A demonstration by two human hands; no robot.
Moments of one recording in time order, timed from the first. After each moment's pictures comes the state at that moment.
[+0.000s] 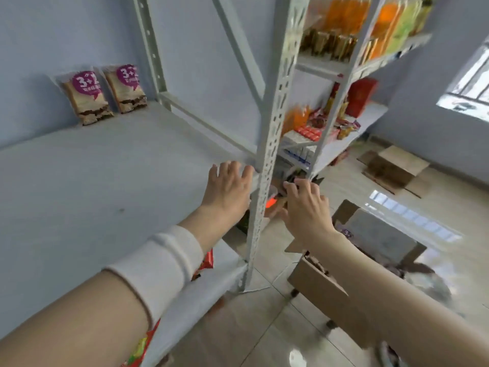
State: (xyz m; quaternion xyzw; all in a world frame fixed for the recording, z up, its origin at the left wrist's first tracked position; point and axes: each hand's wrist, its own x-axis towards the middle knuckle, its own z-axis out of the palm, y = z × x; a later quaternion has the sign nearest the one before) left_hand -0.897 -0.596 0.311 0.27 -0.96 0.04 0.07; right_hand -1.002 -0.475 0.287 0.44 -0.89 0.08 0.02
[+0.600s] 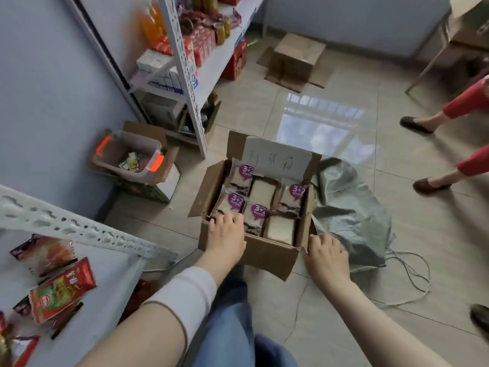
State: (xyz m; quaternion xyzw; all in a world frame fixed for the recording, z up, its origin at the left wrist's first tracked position) left_hand -1.151 -0.374 0.061 0.12 -0.97 -0.10 -0.20; right_hand -1.183 -0.170 0.056 0.09 -0.97 -0.04 -0.22
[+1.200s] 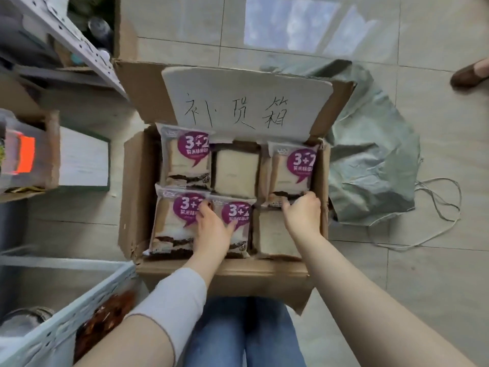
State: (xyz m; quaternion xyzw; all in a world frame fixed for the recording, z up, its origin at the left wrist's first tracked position) left_hand -1.322 -0.377 -0.219 0.37 -0.80 -0.37 -0.29; right_hand -1.375 -0.228 -0.208 -0.34 -0.86 0.27 -0.27
